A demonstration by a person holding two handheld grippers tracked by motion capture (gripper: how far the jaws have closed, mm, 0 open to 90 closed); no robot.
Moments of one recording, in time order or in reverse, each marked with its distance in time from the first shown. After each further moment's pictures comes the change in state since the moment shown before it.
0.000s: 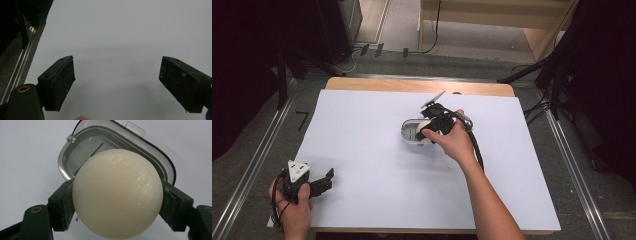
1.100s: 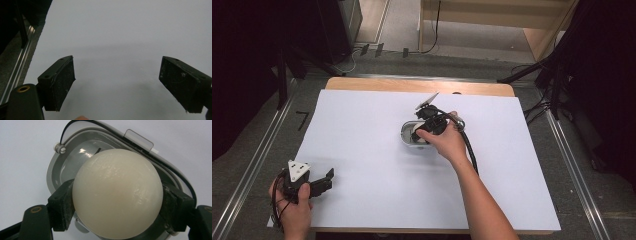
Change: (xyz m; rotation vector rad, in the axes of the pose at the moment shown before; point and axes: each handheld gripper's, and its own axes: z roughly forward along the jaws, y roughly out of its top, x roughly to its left) left arm 0.000 0.000 0.001 0.002 -0.004 -0.002; right arm 0.002 0.008 0.026 0.029 -0.006 0.020
